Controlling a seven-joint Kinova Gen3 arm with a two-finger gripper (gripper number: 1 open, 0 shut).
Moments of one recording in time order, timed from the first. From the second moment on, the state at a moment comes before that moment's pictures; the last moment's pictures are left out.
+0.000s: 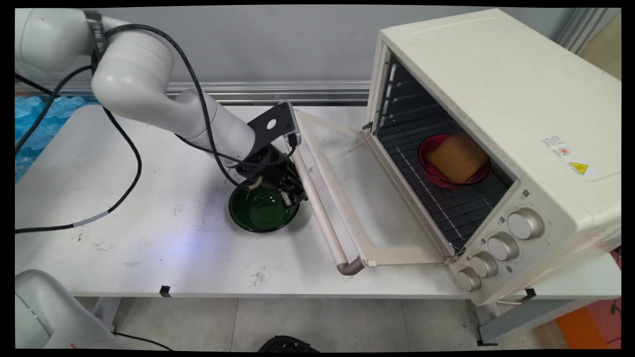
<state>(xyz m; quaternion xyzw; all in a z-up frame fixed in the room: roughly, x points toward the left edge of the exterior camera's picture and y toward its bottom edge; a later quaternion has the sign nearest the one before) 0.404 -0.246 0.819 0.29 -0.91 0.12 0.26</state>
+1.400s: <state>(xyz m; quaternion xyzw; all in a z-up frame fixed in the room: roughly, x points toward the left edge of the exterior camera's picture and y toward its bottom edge) 0.364 -0.280 0.853 0.30 -0.87 0.16 0.34</state>
